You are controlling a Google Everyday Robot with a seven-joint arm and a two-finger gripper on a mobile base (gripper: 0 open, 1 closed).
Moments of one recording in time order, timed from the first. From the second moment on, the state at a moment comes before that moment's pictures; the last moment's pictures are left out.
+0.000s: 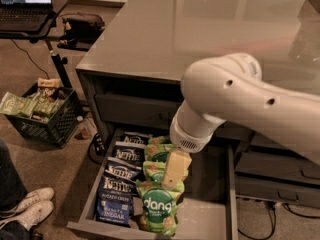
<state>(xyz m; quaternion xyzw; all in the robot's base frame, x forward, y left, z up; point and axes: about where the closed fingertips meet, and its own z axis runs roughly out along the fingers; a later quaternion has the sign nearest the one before) 0.442 -0.048 0.758 -0.61 0.78 0.06 0.13</state>
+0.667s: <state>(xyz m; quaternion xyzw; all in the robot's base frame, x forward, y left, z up) 0.452 0.011 0.701 -0.60 0.78 0.09 0.12</state>
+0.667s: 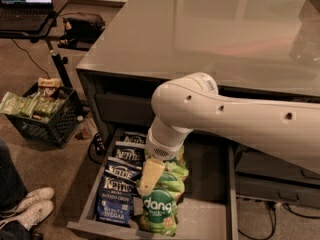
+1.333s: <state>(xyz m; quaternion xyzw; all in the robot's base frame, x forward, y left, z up) 0.447 0.027 0.681 -0.60 0.78 0.10 0.12</state>
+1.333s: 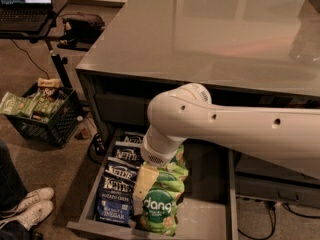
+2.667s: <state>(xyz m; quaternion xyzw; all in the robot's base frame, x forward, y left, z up) 0.454 0.094 0.588 -0.60 0.78 0.13 0.14</state>
